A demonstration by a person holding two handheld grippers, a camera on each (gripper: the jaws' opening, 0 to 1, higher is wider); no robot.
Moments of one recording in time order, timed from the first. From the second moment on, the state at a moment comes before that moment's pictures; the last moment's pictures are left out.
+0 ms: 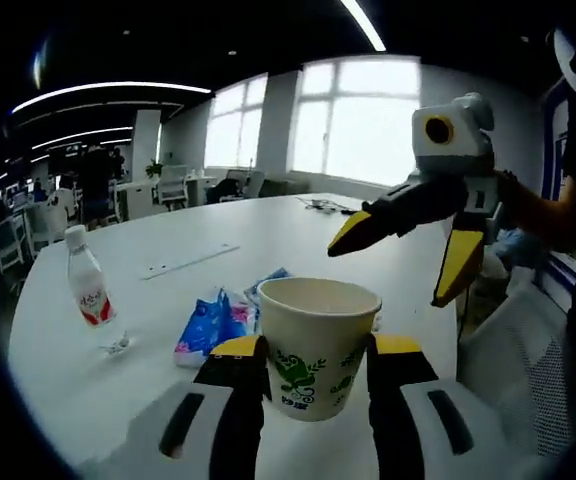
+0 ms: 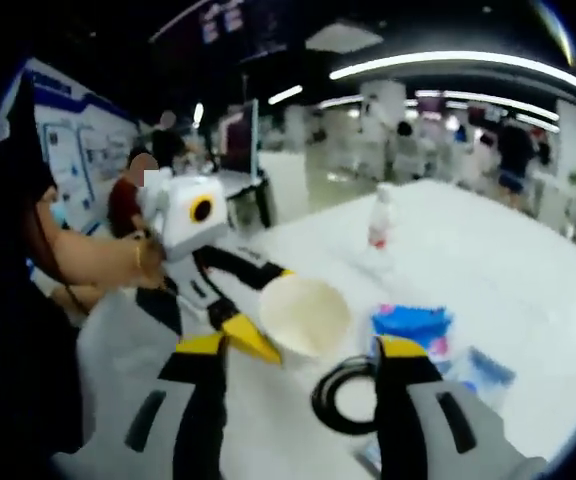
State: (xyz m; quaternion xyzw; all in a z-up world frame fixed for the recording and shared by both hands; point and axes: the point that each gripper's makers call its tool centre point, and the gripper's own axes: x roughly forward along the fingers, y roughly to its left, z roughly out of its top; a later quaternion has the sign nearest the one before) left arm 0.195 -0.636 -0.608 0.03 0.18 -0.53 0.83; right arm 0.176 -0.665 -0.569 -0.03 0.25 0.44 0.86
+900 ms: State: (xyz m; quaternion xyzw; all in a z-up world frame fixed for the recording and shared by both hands) left arm 0.239 -0.618 -0.592 0.00 0.14 -0.46 0.88; right arm 0.184 -0.712 -0.580 0.03 0.24 0.36 0.90
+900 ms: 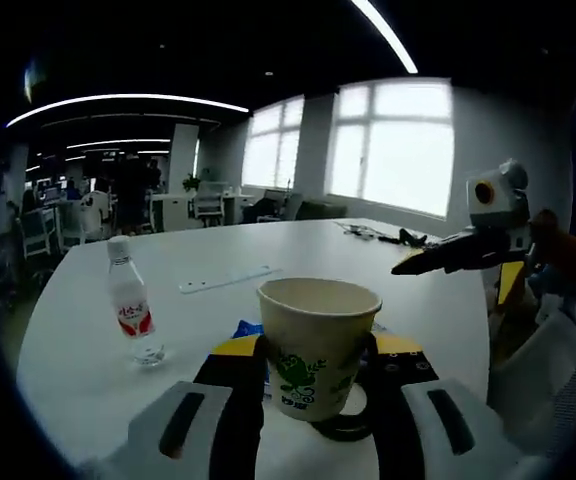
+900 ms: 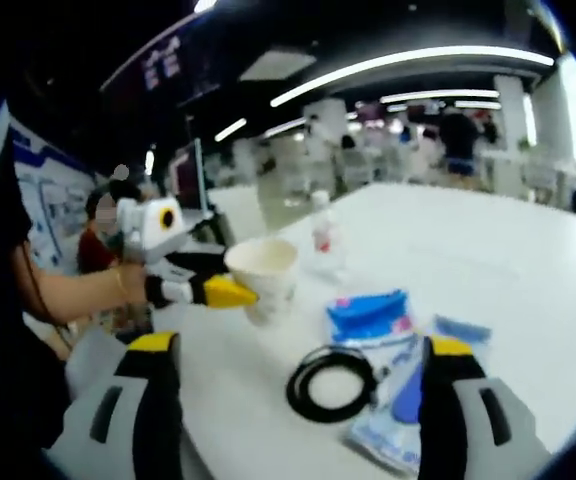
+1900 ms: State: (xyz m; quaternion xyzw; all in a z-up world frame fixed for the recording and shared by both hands) left arm 0.326 -0.618 -0.581 -0.05 0.09 -0.40 0.91; right arm 0.192 -0.730 -0.619 0.07 0.27 0.35 0.89
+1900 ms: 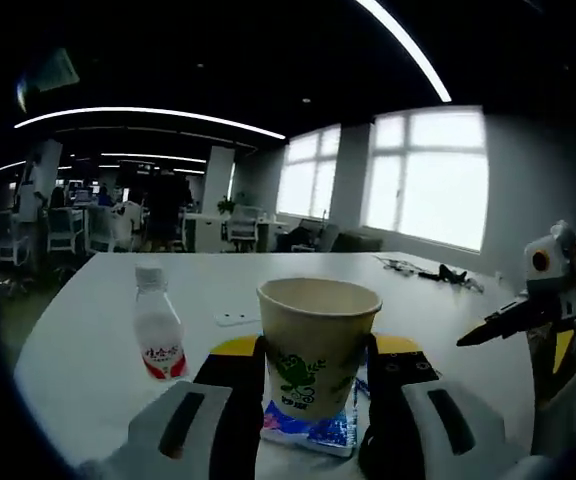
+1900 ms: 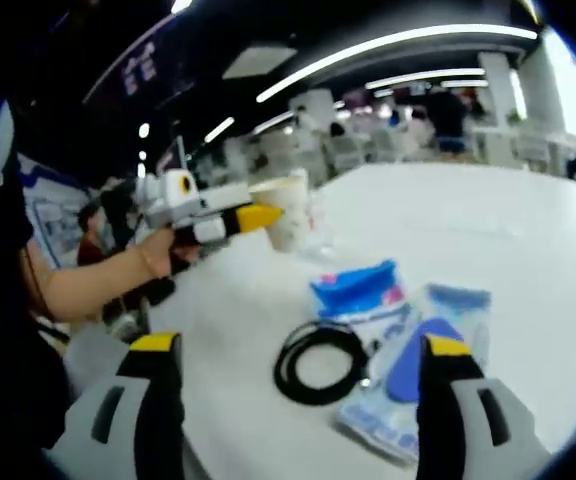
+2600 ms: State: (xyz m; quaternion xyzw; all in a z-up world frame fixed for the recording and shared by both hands) left arm 0.380 -0.628 -0.607 -0.06 0.08 -0.36 0.93; right arm 0.213 -0.737 -0.645 0.06 0.29 0.35 0.89
